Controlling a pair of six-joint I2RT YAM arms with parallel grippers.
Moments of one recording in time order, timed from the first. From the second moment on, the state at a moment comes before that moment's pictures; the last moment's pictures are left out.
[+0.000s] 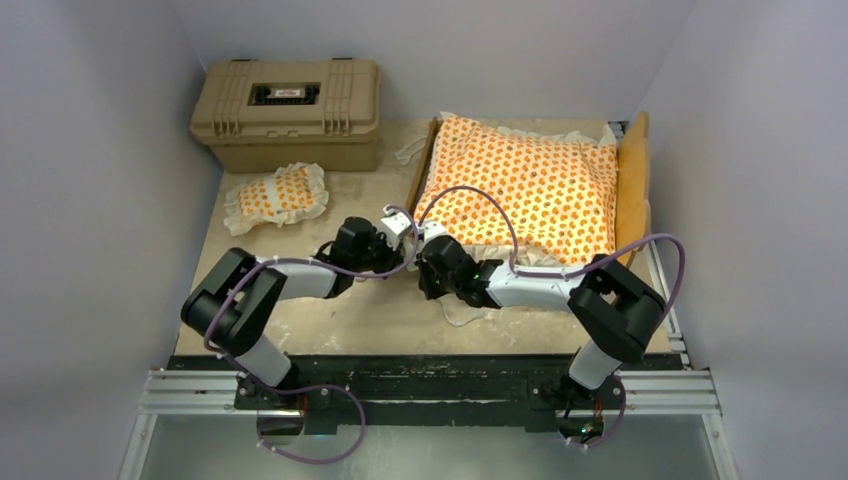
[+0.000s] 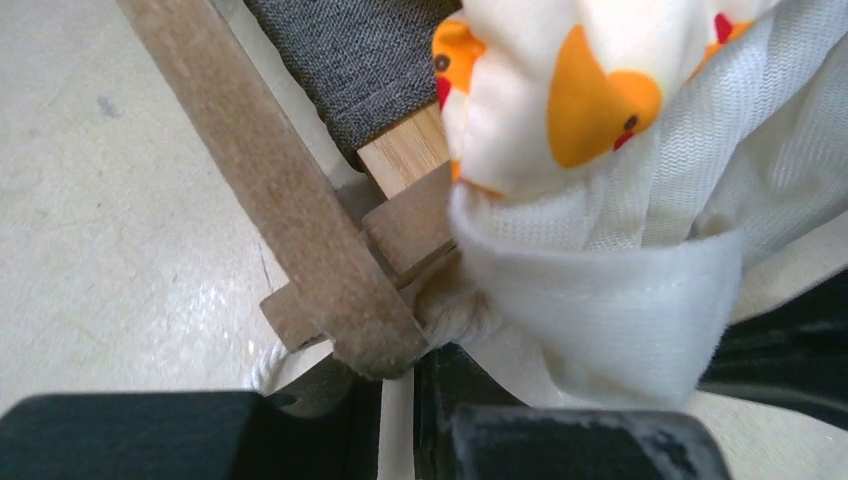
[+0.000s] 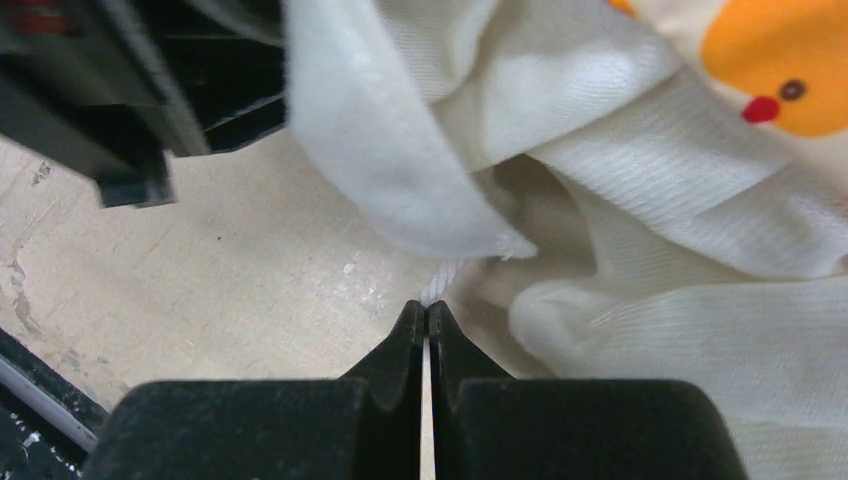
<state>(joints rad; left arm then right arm) -0.54 1.64 0.61 0.44 0.25 0.13 0.94 1.64 0.85 0.03 0.14 0.45</state>
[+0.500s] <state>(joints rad) -0.60 1.63 0.59 0.44 0.18 -0.04 0.92 1.63 0.82 0.03 0.14 0.45</state>
